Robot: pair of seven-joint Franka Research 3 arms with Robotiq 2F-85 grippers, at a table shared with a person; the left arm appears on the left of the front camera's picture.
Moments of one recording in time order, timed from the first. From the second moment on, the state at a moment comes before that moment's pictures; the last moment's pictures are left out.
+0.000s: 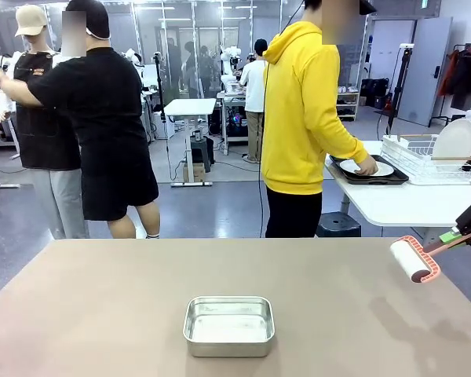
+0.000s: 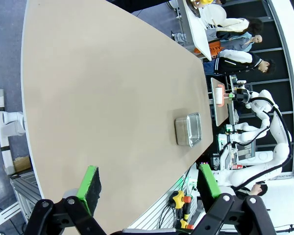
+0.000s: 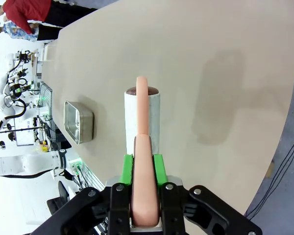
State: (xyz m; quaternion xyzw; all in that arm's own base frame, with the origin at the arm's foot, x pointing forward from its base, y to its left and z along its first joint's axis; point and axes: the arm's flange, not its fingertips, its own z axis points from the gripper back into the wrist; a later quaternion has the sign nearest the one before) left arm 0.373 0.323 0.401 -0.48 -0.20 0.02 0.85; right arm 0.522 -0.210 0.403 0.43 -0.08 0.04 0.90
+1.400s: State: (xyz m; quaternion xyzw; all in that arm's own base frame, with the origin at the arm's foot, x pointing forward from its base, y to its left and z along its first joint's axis) left arm 0.373 0.323 0.401 -0.48 -0.20 0.02 0.85; right arm 0.479 0.202 0.551 0.12 0.04 0.68 0.72
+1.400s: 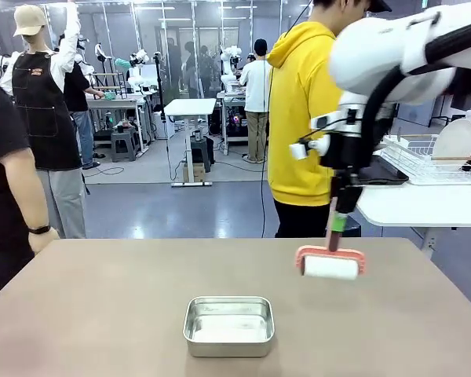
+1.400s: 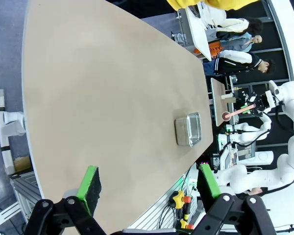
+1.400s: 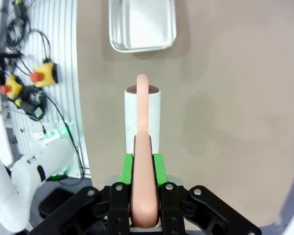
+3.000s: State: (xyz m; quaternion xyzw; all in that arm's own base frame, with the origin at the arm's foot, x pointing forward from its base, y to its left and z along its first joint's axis) left arm 0.373 0.323 0.401 -0.48 -0.20 0.02 0.85; right arm 0.481 0.376 0.505 0.06 0.00 0.70 0.71
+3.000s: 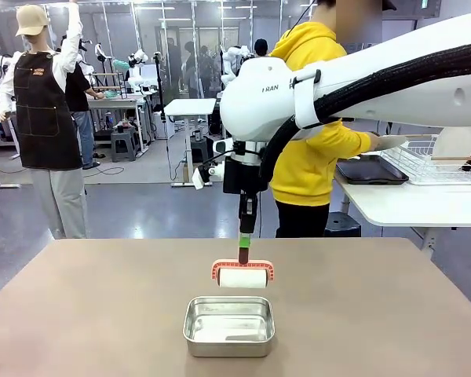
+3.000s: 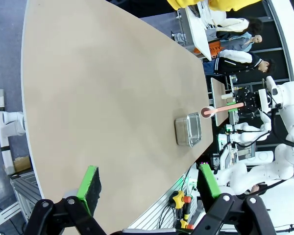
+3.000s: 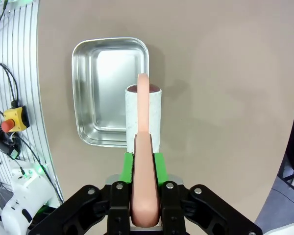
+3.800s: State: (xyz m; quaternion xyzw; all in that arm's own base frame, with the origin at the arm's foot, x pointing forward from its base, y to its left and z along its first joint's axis) left arm 0.373 0.323 0.401 -0.48 -0.20 0.02 0.85; right arm 0.459 0.370 0.495 0.07 0.02 0.70 0.71
